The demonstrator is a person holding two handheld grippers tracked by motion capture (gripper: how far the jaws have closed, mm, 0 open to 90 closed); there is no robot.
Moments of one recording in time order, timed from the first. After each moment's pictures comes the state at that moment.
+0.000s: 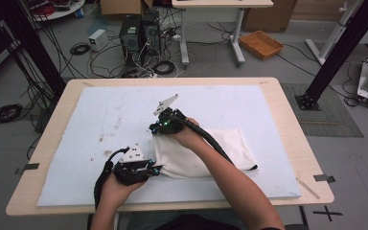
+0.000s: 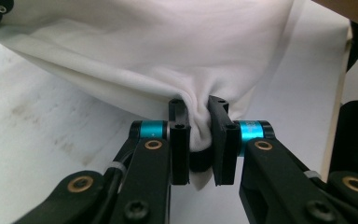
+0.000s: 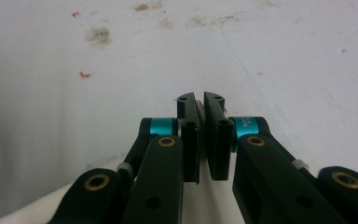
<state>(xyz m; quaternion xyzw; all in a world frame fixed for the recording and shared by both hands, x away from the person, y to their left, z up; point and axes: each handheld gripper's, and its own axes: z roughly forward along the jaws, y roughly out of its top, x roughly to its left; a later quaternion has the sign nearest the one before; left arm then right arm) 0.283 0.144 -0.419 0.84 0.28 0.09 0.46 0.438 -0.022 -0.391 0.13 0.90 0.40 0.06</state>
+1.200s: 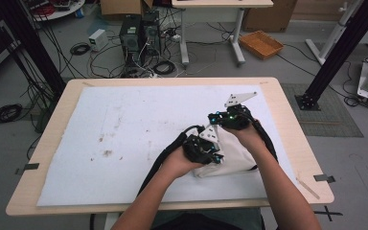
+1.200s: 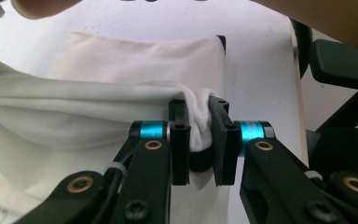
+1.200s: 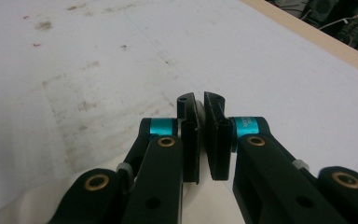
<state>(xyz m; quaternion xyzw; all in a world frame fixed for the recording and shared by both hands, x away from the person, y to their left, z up) 0.342 -0.035 -0.378 0.90 0.11 0.03 0.41 0.431 -0.214 -0.375 0.24 0.85 0.45 0.12</state>
